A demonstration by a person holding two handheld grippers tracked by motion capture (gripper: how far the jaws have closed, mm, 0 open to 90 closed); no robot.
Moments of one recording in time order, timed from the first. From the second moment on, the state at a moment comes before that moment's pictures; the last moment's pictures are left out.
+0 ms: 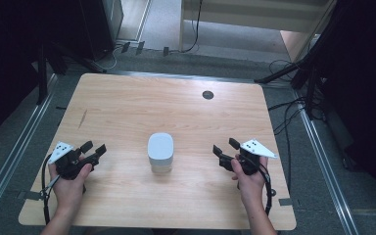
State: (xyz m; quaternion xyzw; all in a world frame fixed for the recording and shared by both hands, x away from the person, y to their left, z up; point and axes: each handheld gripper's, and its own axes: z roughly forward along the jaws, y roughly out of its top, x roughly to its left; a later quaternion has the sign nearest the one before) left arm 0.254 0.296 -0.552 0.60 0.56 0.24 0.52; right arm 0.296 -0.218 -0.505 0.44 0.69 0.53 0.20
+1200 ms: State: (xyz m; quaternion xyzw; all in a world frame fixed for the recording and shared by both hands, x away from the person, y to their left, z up) left arm 0.253 0.298 -0.553 0.59 0.56 0.23 0.53; right arm 0.239 -0.324 -0.546 0.52 0.65 0.50 0.25
